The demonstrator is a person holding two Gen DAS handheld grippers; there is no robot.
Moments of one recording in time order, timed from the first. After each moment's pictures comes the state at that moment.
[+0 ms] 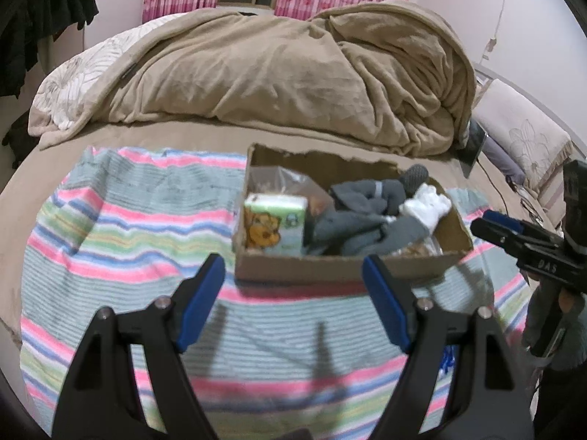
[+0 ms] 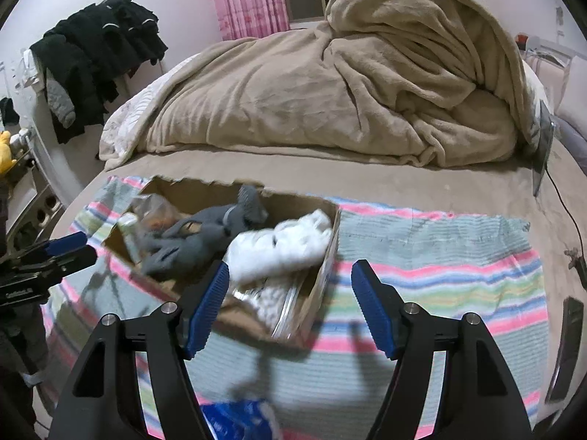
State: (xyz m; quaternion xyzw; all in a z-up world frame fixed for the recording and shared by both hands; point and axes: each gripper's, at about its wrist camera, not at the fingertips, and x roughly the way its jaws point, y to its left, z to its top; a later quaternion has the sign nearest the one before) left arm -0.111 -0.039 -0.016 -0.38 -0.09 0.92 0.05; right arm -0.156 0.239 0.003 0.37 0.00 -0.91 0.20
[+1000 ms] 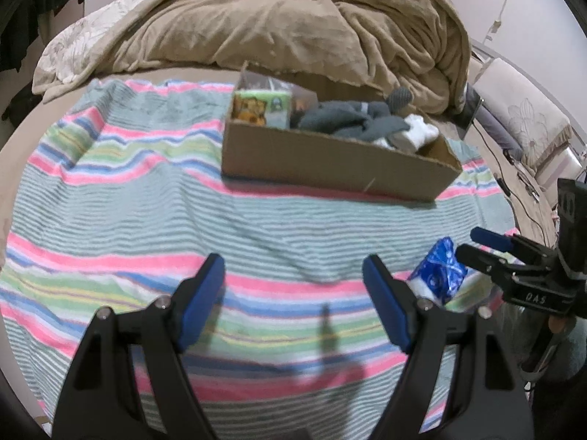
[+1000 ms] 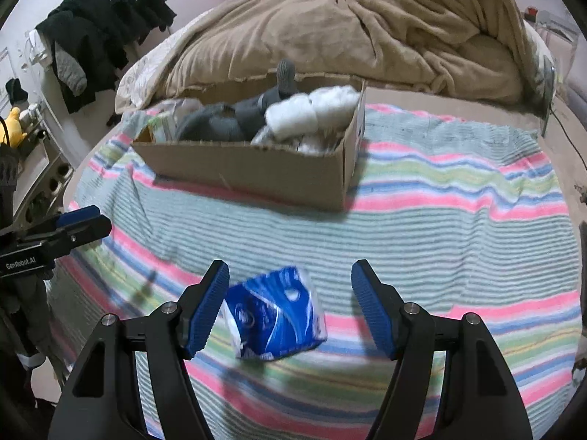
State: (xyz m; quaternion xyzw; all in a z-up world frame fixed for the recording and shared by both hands) left arm -0.054 -0.017 -0.056 -0.44 -0.10 0.89 0.06; right arm -0.082 0.238 -0.054 0.44 0.01 -0.87 0.22
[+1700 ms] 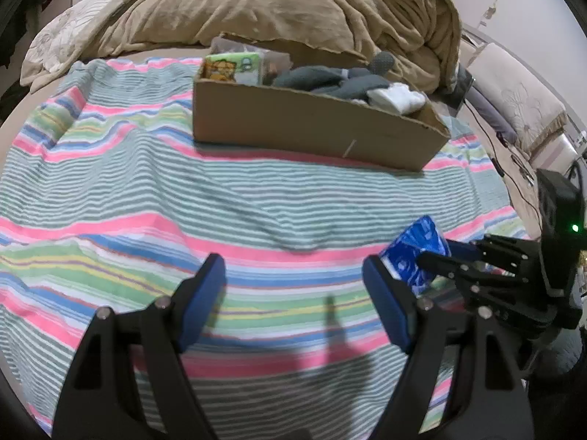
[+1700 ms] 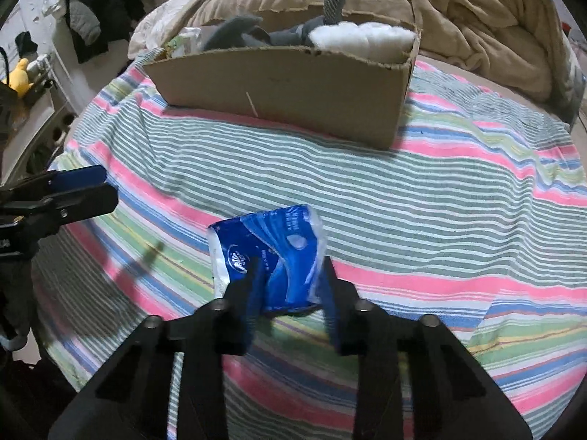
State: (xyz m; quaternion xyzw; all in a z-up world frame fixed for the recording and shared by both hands) left arm -0.046 0.001 -0.071 -0.46 -0.09 0.88 0.08; right arm -0.066 0.211 -0.085 0.48 0.07 -0.84 0.26
